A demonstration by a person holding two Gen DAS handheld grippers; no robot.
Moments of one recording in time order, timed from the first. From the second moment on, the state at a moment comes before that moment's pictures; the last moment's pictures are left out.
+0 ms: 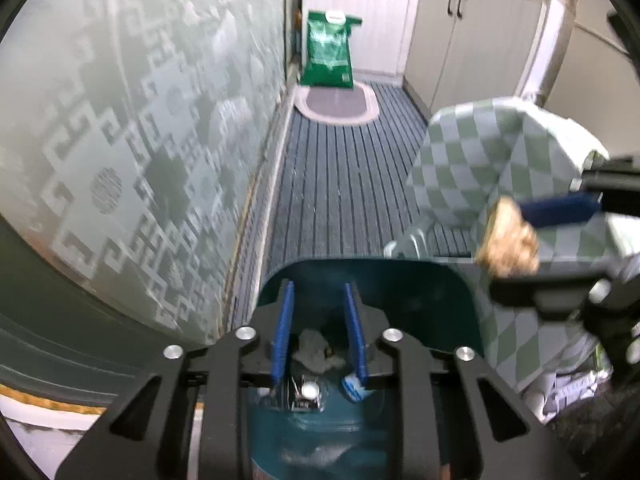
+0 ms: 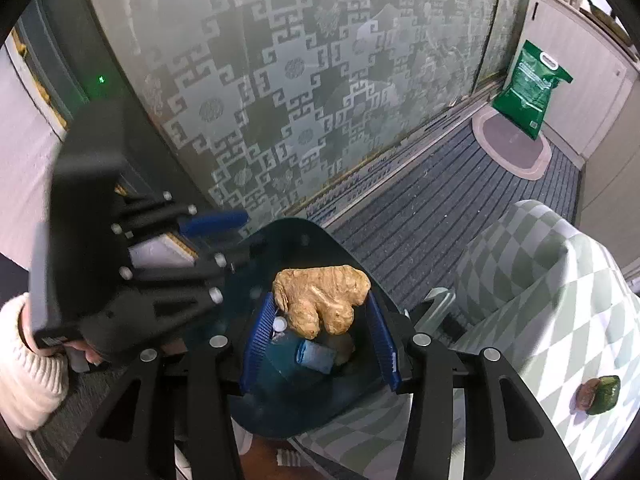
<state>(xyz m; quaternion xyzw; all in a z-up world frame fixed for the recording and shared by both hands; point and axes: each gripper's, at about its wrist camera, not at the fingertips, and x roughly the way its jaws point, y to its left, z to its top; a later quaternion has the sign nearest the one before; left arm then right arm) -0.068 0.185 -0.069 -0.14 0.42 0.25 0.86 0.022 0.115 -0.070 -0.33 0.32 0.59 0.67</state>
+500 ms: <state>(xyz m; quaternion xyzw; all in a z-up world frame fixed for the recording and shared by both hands) -0.100 0.169 0.001 -0.12 0.21 0.26 0.93 0.019 0.112 -0.077 -0.33 0.33 0.60 0.65</state>
